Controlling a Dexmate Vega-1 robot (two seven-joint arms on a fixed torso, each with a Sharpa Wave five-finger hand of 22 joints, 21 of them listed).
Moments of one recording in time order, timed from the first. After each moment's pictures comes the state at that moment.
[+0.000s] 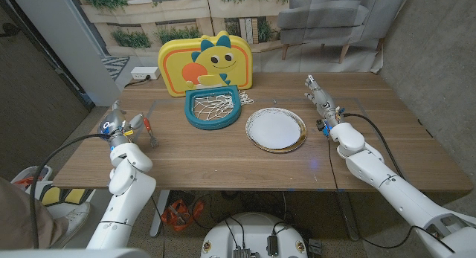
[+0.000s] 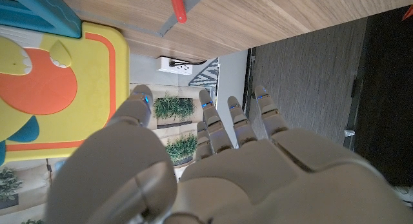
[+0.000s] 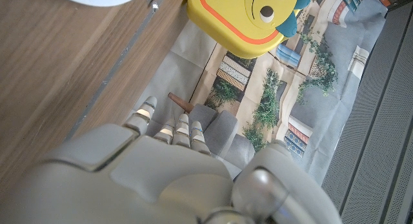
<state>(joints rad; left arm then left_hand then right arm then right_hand) 1.26 0.24 -0.07 -1.95 0.80 0.66 0.32 0.69 -0.03 0.47 -0.15 0.17 0.11 -0.12 0.22 0.19 0.51 -0.14 0.31 0.26 0.18 -0.01 0.23 0.18 0.17 0.17 0.21 0.18 -0.86 -0.54 -0.39 -1.36 0.33 0.33 -0.11 0.18 0.03 0.03 0.01 0.21 0.05 0.02 0.20 0.19 0.09 0.05 0.21 0.20 -0.05 -0.02 0.21 0.20 0.13 0.08 0.19 0.16</state>
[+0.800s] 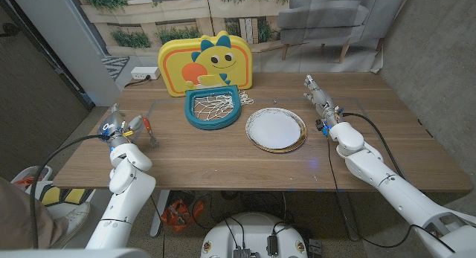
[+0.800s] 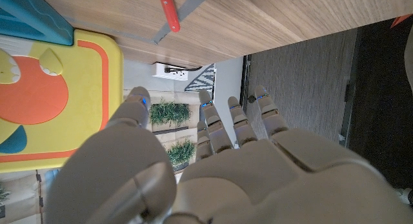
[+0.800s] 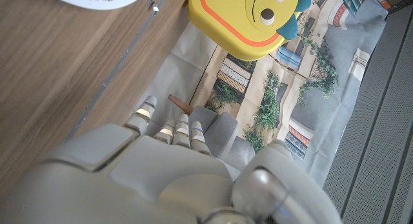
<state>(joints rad) 1.25 0.24 -0.07 -1.92 0.79 0.68 0.32 0.67 -0.03 0.45 -0.14 0.17 0.11 -0.12 0.22 0.19 0.52 -0.14 0.30 0.26 0.17 -0.01 0.22 0.18 0.17 0.17 0.21 0.18 -0.85 -0.54 -0.40 -1.35 0.33 0.32 -0.11 0.18 0.03 0.03 0.01 0.21 0.05 0.02 0.20 0.19 0.09 0.05 0.21 0.20 -0.05 -0.02 0.21 0.20 0.13 0.09 0.19 0.16</state>
